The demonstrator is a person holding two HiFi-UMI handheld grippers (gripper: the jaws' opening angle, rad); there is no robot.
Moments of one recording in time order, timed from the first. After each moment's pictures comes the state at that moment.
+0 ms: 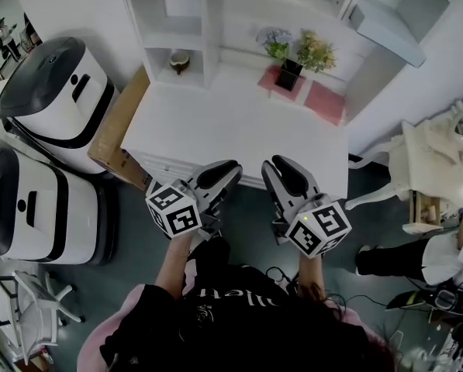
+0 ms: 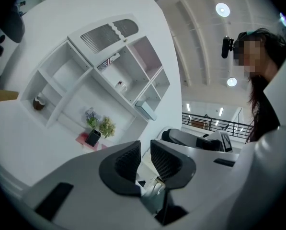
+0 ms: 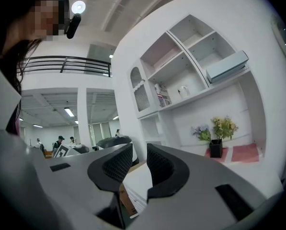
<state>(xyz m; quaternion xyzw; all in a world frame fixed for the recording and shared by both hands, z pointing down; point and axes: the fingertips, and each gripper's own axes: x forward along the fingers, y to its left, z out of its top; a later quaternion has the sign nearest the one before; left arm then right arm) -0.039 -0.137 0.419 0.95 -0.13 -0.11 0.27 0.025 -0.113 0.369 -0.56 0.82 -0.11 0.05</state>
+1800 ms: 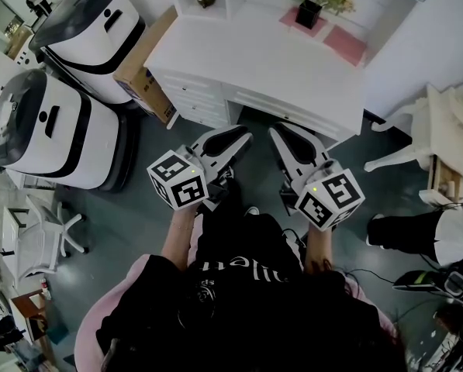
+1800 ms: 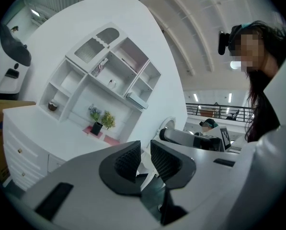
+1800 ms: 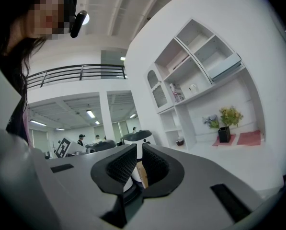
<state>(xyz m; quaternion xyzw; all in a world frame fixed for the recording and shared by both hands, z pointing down) -0.036 0.089 0.433 0.95 -0.20 -0.07 0.23 0.015 0.099 0.396 -0.46 0.88 -0.12 0.05</state>
